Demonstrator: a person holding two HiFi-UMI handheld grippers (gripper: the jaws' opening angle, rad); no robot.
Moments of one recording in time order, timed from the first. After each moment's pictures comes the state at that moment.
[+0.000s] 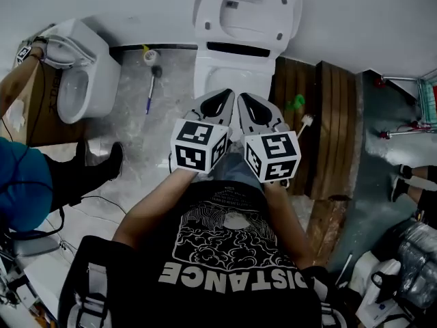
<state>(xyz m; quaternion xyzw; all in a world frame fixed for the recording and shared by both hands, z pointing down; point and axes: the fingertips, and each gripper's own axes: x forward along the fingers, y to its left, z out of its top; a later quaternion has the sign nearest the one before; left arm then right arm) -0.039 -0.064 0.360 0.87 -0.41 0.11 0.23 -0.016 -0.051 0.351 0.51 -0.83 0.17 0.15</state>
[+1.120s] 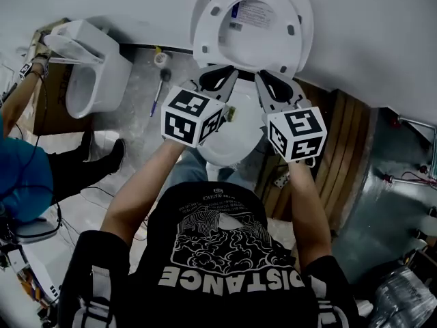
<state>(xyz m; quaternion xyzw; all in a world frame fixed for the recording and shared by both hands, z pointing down) 0.029 -0.250 0.347 0.88 -0.41 0.15 0.17 0.077 -0.245 0.339 0.42 -0.89 0.13 0.15</state>
